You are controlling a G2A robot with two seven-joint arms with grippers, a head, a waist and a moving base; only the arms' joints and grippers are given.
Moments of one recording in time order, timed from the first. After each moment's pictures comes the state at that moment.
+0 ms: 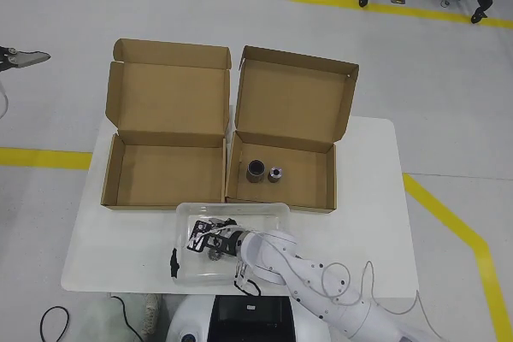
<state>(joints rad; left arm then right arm) 0.56 -0.16 -1.11 -1.50 0.89 -0.82 -0.11 -1.10 -1.46 0.56 -1.48 -1.50 -0.32 0.59</state>
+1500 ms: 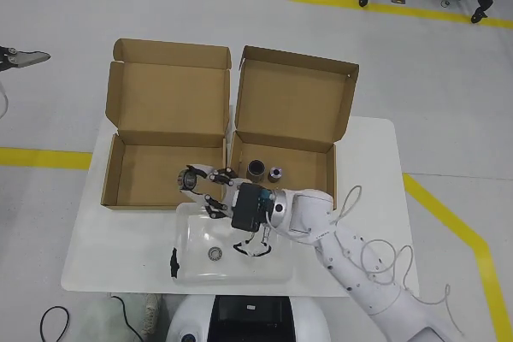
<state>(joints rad) 0.56 -0.16 -1.11 -1.50 0.89 -0.82 -0.11 -1.01 -1.41 0.79 -1.60 -1.42 -0.65 -0.34</state>
